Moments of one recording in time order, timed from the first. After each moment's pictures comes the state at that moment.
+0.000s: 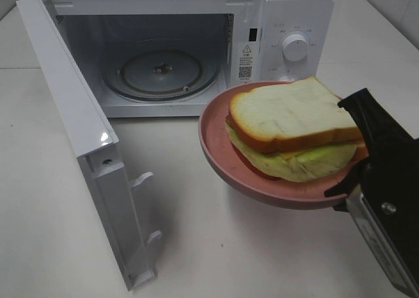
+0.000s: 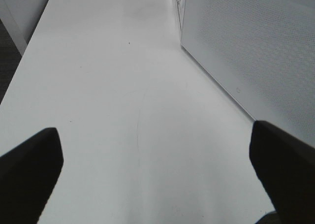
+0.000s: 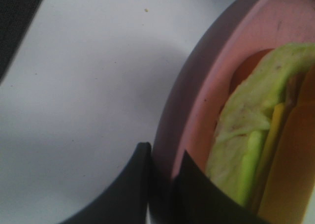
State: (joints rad) left arm 0.01 0.00 -0.50 -0.05 1.05 0.03; right arm 0.65 1.02 -0.53 -0.02 0.50 -1.48
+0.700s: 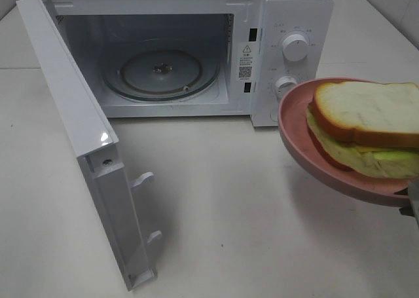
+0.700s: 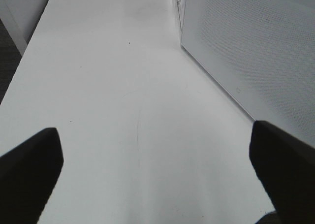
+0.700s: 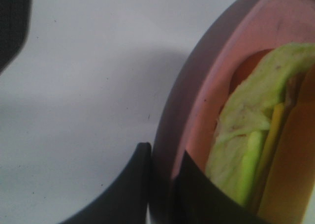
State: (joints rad) left arm 0.01 0.00 -0.50 -0.05 1.05 0.03; right arm 0.65 0.81 -0.47 -0.29 0.70 -0.97
